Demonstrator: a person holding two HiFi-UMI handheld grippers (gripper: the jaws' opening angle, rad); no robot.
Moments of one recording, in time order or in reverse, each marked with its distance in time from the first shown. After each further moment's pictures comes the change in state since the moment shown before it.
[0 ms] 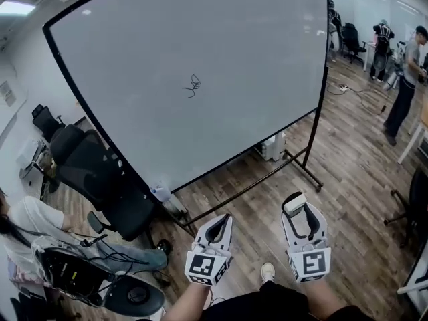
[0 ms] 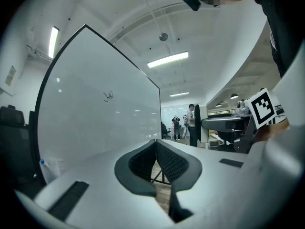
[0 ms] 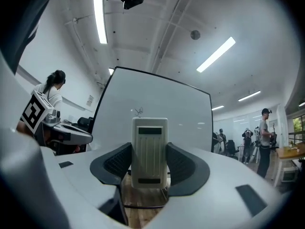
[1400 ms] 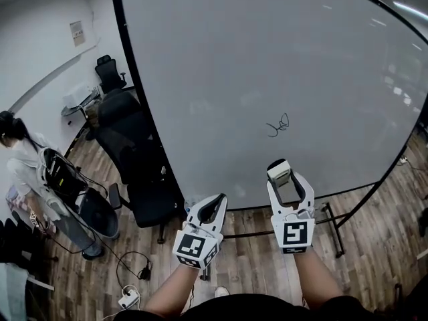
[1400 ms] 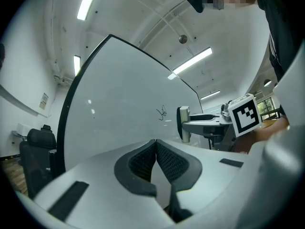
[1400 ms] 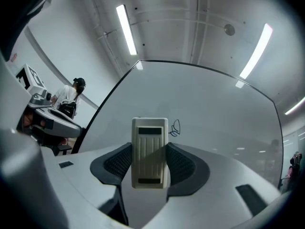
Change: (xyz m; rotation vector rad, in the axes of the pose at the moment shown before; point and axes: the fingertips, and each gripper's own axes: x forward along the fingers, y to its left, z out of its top) left arm 0.065 0.245 0.075 0.068 -0.122 0.403; right arm 0.342 0.104 0.103 -0.168 -0.218 0.386
